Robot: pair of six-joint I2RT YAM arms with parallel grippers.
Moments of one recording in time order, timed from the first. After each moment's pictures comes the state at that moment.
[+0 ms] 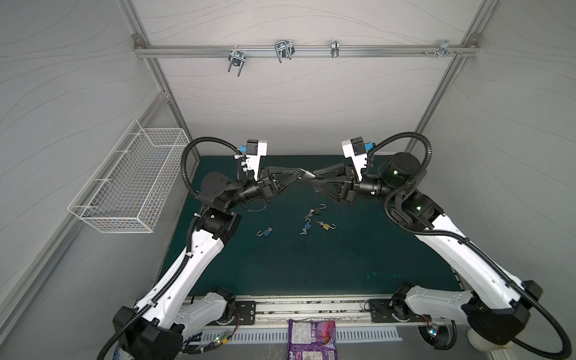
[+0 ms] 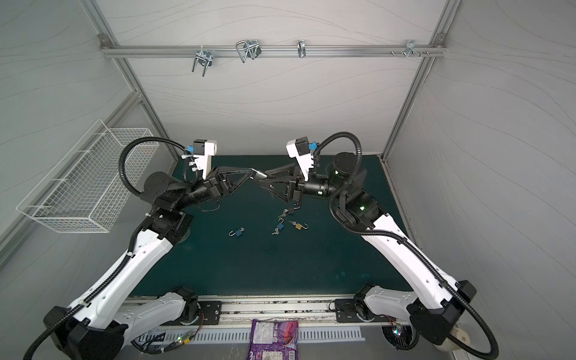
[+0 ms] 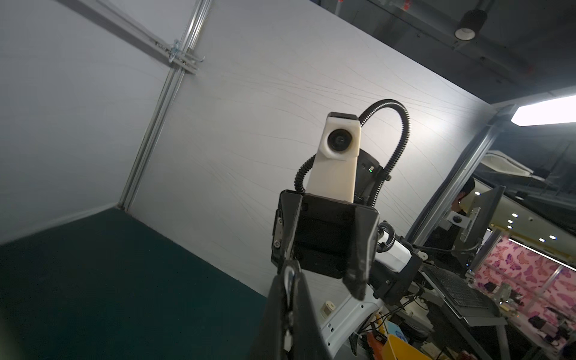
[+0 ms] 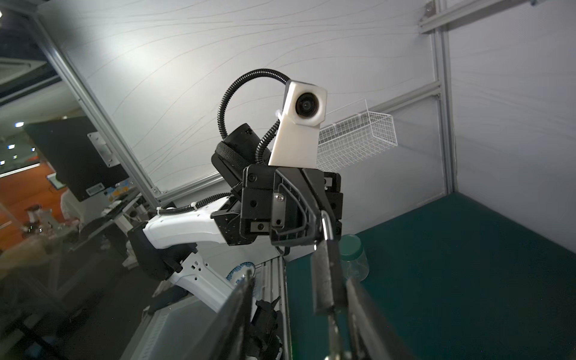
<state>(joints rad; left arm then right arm) -0.37 1.08 1.05 0.39 0.89 -0.85 0.73 1.13 1.31 -0.09 -0.75 0.33</state>
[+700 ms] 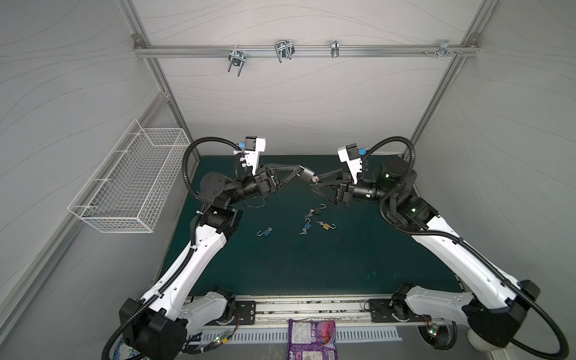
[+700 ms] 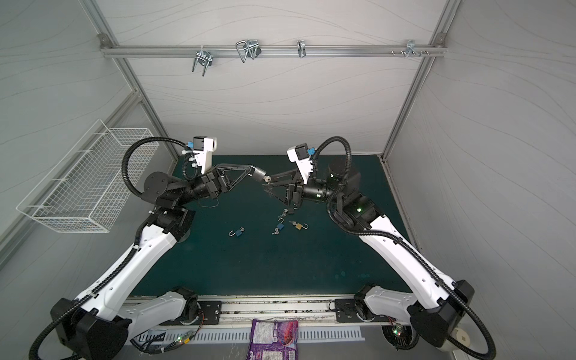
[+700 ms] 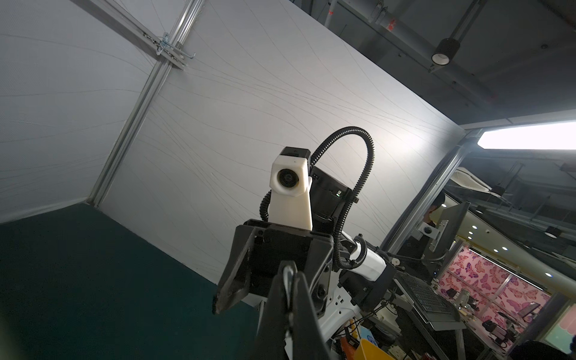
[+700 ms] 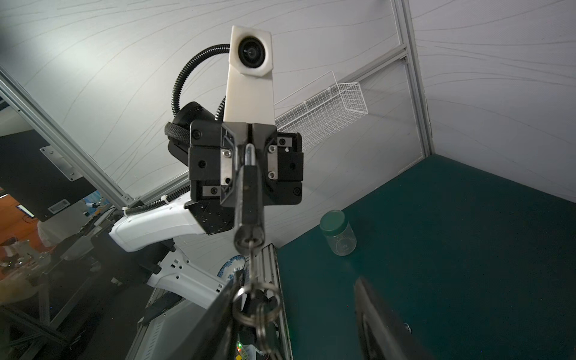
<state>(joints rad) -0.36 1.10 1.05 0.56 0.94 -1.01 0.71 1.17 1.27 -0.09 -0.74 0.42</state>
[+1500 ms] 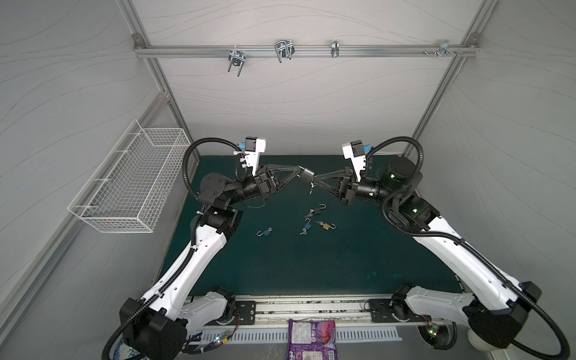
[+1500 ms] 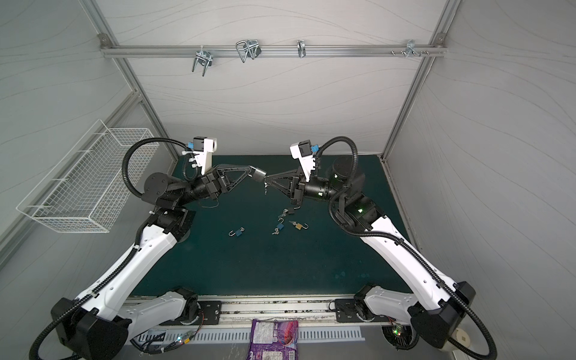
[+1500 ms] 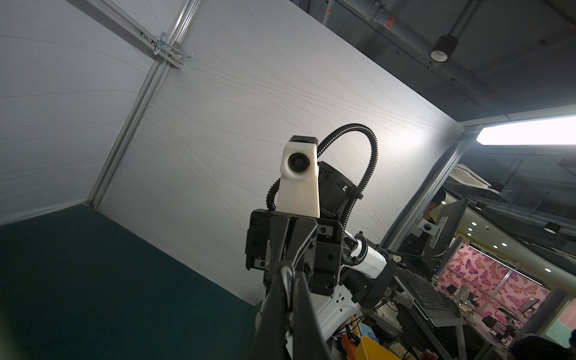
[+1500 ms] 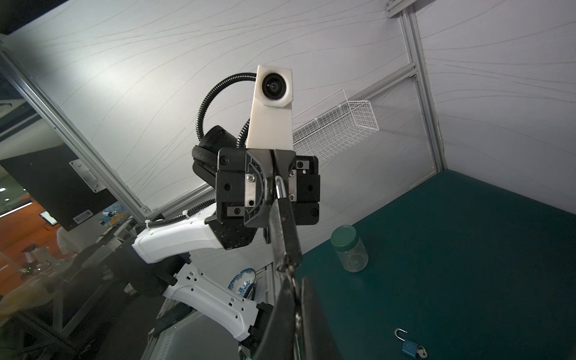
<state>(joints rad) -0.36 1.10 1.04 0.57 0.94 -1.00 0.70 1.15 1.27 -0.02 -0.75 0.48</state>
